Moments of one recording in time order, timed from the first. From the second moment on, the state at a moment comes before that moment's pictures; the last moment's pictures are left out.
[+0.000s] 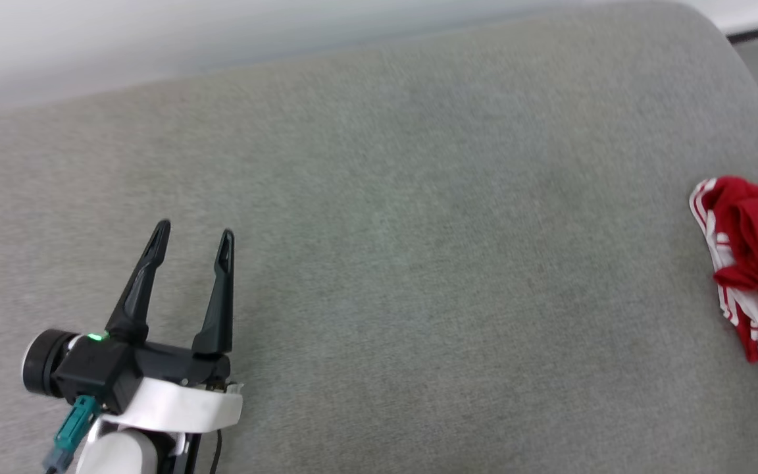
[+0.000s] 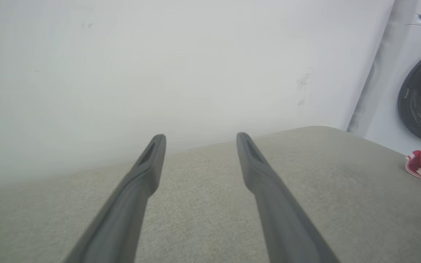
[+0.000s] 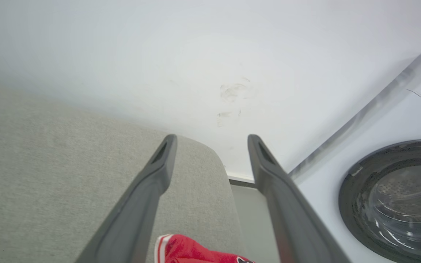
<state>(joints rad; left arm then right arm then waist) -0.10 0.18 -0.08 -0.12 -0.17 -0.11 -0.27 -0.49 -0.55 0.01 0.16 0.06 0.13 0.08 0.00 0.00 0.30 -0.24</state>
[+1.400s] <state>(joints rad) 0.04 0.06 -0.01 -0.03 -0.10 -0.12 -0.27 -0.01 -0.06 -0.04 0.06 0.20 0.13 -0.25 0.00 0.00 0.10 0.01</state>
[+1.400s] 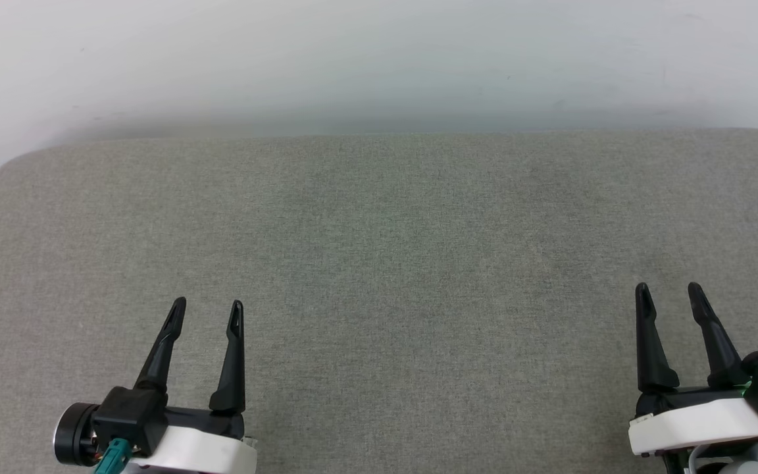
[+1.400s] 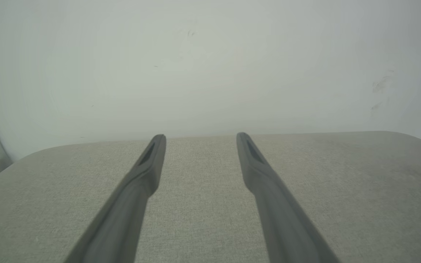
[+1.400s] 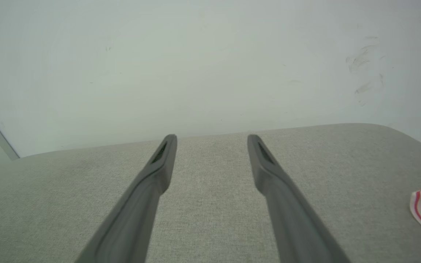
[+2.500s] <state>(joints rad) 0.03 0.06 0.00 0.07 -0.44 -0.12 -0.20 0.00 -0.06 -0.04 0.13 0.50 0.13 -0.19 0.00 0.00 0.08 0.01</state>
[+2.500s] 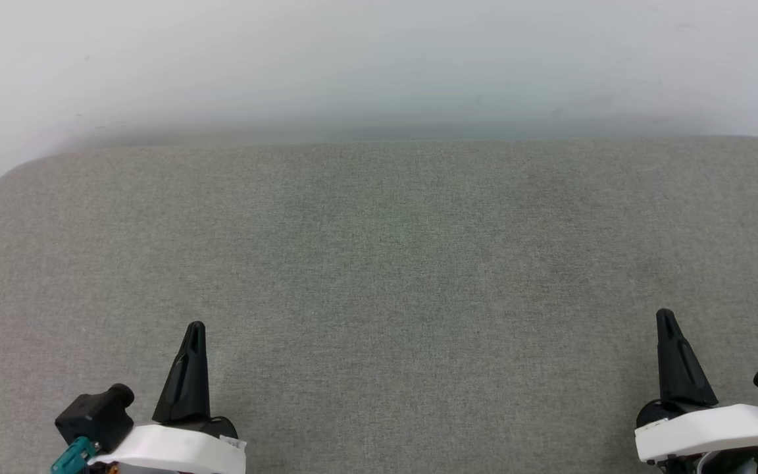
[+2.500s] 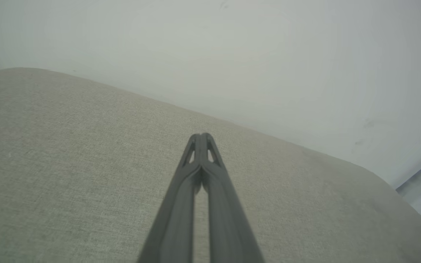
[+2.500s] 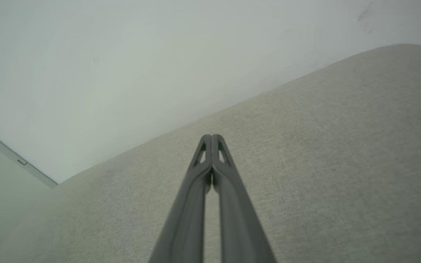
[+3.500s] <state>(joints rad) -0.03 0.08 0.02 0.15 -1.00 -0.12 -0.08 -0.04 -0.07 -0.05 0.18 1.02 0.13 -0.07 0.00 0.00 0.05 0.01</state>
